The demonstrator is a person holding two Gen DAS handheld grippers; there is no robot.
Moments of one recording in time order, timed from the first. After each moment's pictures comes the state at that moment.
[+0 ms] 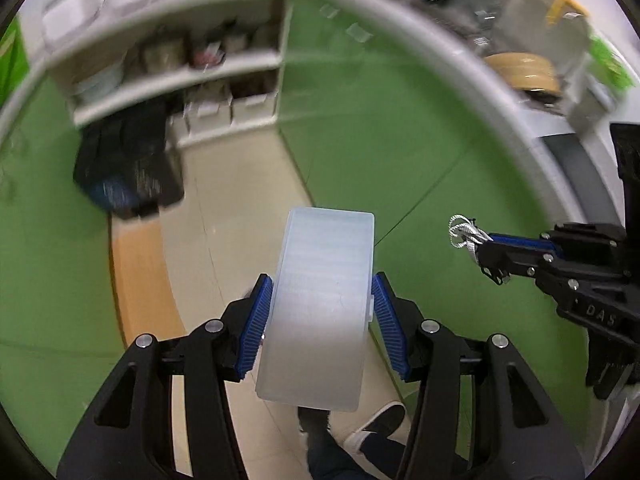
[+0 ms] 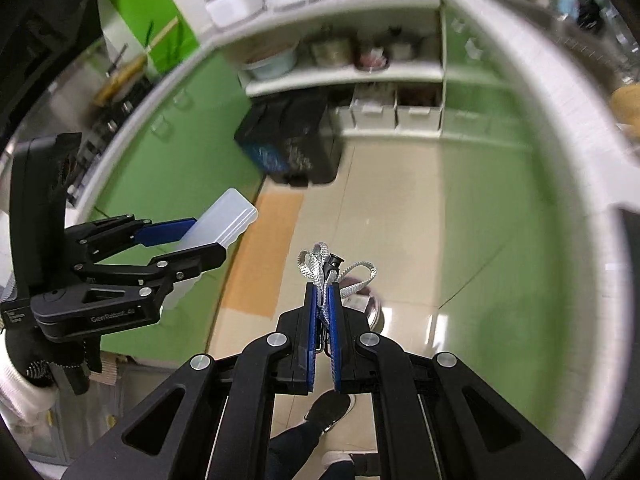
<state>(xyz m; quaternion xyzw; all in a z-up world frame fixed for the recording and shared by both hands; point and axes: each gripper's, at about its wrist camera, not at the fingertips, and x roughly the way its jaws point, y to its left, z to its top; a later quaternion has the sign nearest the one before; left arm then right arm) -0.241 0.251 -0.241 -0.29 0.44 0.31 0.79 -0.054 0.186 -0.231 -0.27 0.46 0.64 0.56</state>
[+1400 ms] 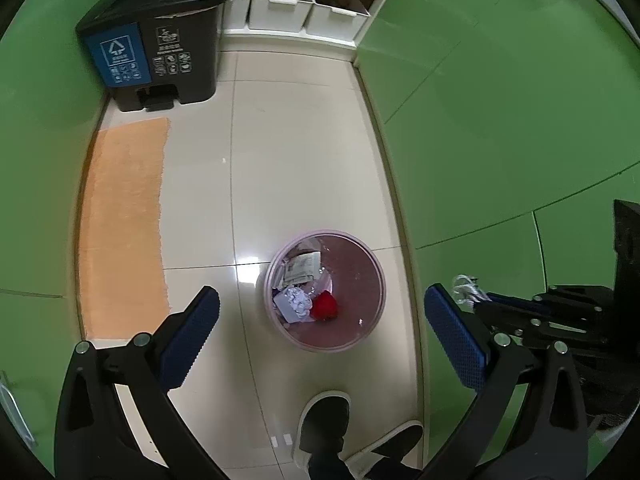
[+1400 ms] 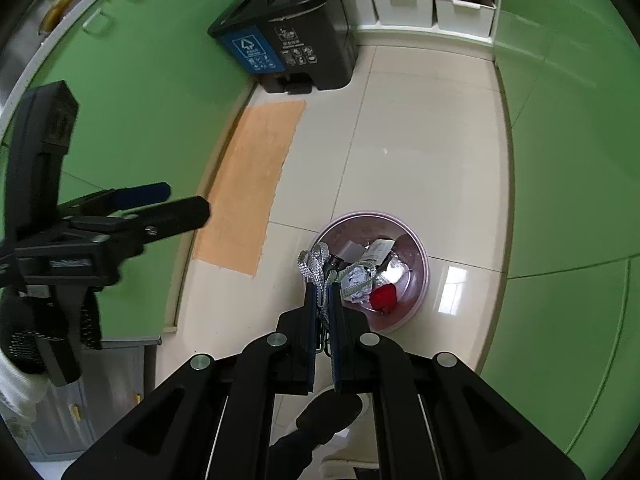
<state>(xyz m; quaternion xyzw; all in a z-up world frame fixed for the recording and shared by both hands) -0.342 0.351 -0.541 -0.41 0.44 0.35 0.72 -0.135 0.287 -0.536 -0.34 0.52 0.62 0.48</state>
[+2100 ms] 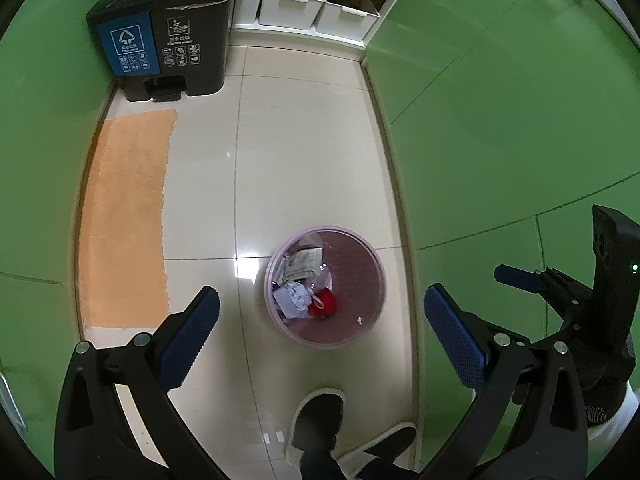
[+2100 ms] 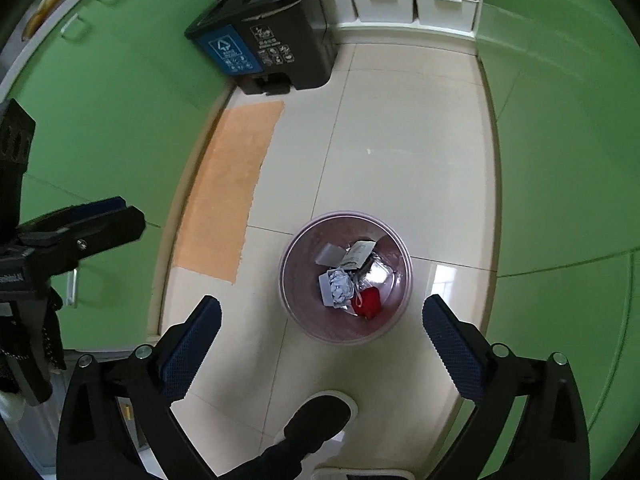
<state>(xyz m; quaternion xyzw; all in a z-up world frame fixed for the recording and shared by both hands) -0.345 0.345 -0.534 -0.42 0.44 0.35 0.71 -0.121 0.283 -0.549 -0.33 0.52 0.59 0.51</state>
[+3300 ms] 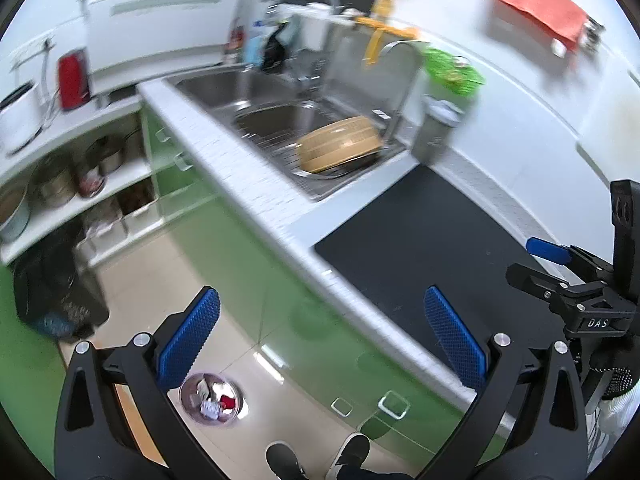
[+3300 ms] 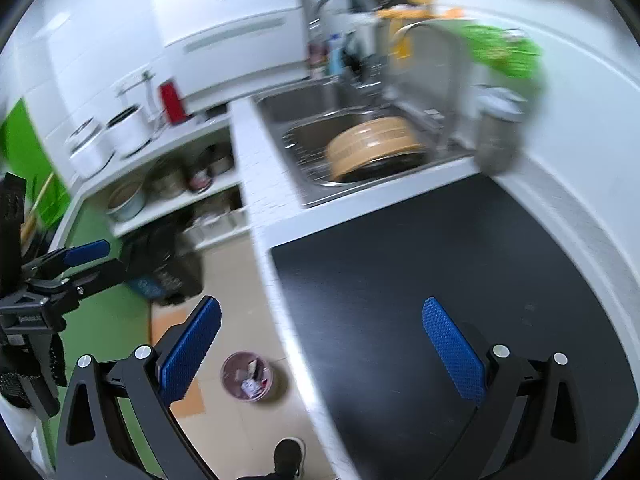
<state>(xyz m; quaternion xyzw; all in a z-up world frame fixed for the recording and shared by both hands) -0.113 0.152 -0.039 -0.18 0.36 0.13 0.90 0.071 -0.034 -0.044 -0.12 0.40 0.41 0.81</state>
